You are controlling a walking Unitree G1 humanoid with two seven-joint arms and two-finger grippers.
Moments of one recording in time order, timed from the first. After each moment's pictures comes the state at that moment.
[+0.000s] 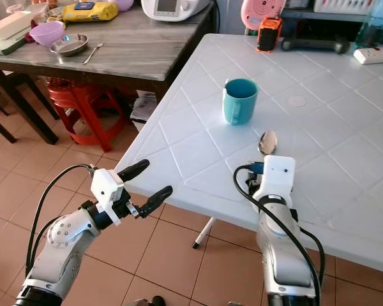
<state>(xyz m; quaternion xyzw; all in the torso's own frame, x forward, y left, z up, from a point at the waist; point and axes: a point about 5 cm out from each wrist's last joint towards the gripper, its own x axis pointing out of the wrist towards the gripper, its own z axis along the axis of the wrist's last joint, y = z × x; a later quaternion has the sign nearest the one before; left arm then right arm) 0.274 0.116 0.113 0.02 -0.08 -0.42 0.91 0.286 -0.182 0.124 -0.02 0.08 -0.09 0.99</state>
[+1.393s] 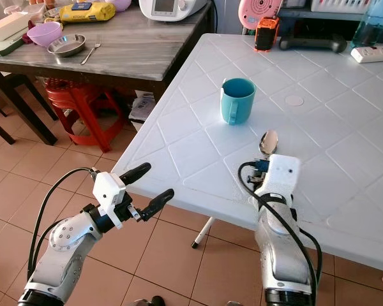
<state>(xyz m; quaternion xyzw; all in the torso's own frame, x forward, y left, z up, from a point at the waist) 0.271 0.114 0.109 0.02 -0.07 -0.42 0.91 0.293 -0.182 0.122 0.03 0.06 -0.10 0.99</state>
